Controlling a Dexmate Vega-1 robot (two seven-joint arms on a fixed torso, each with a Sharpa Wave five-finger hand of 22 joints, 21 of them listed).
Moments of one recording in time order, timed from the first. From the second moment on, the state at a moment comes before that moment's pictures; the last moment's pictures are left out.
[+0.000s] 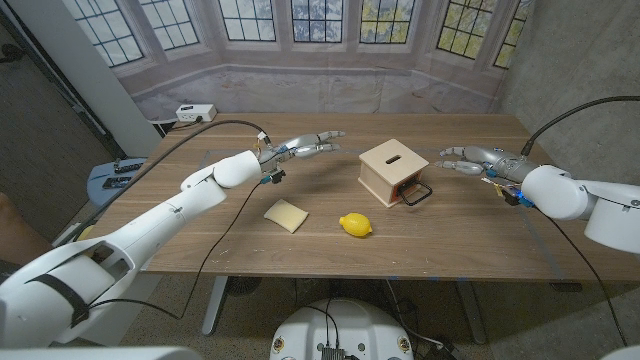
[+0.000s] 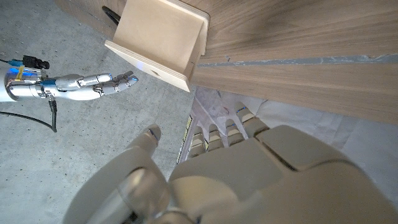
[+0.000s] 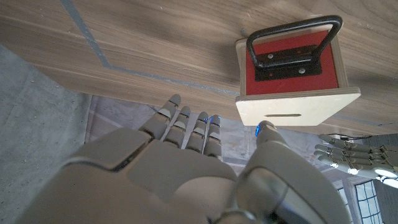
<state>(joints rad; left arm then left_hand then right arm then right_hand) 0.54 0.65 0.68 -1.30 0.08 -0.54 -0.25 0.30 0.16 0.59 0.07 0.18 0.02 -0.01 0.18 0.18 -0.04 0.00 0.21 0.19 -0.04 0.04 0.18 0.17 0.12 0.06 0.20 0.17 -1.50 -1.43 0.04 -2.21 0.04 -0.44 -0.10 0.35 0.12 0.29 -0.03 0.19 0.21 -0.09 0.19 0.18 0.18 -0.12 0.19 0.18 0.13 -0.04 0.20 0.19 0.25 -0.04 0.18 0.17</state>
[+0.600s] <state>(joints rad) 0.47 0.62 0.71 -1.21 0.12 -0.63 -0.26 0.28 0.16 0.58 0.08 0.18 0.00 -0.02 0.18 0.18 -0.04 0.00 0.20 0.19 -0.07 0.04 0.17 0.17 0.10 0.05 0.19 0.17 -1.60 -1.31 0.13 -2.29 -0.19 -0.53 0.03 0.33 0.11 0.28 -0.02 0.19 0.21 -0.09 0.19 0.18 0.18 -0.12 0.19 0.18 0.13 -0.04 0.20 0.19 0.24 -0.04 0.18 0.17</state>
